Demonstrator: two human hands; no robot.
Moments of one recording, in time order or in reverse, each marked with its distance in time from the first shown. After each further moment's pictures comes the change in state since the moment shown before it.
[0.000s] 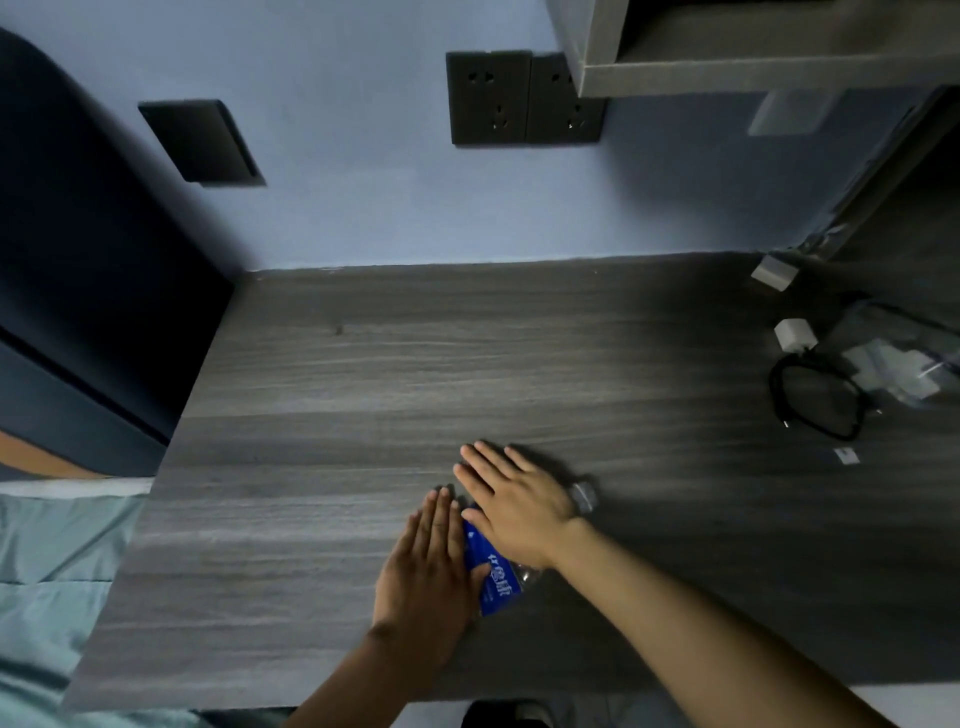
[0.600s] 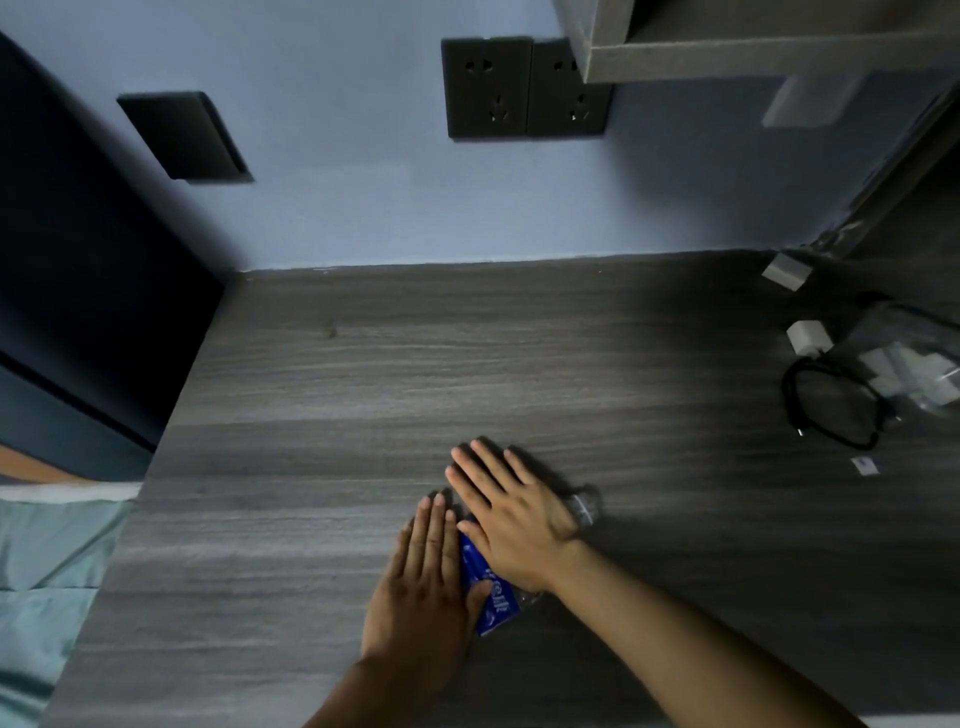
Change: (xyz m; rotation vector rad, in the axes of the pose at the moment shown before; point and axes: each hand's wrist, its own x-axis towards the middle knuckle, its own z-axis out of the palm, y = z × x) left_hand 0.002 -0.003 0.004 -0.075 0.059 0.038; right_hand 0.004 0.001 0.013 -0.040 0.106 -0.011
